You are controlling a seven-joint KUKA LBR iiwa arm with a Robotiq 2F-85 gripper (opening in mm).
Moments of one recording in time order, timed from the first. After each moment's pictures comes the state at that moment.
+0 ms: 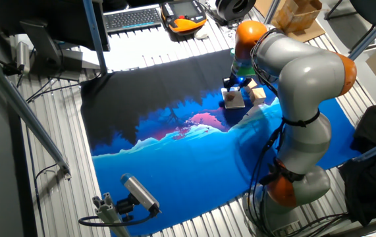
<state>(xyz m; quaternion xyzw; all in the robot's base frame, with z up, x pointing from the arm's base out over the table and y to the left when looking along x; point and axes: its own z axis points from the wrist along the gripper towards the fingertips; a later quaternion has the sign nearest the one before) 0.558 -0.060 0.094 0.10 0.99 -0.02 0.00</state>
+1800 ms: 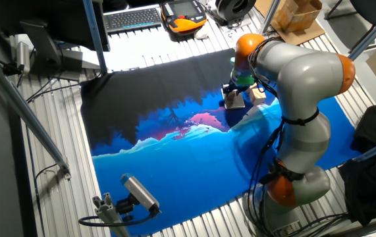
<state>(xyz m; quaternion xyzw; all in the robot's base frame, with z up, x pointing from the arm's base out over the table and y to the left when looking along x) 0.553 -0.063 0.059 0.10 0.99 -0.02 0.02</state>
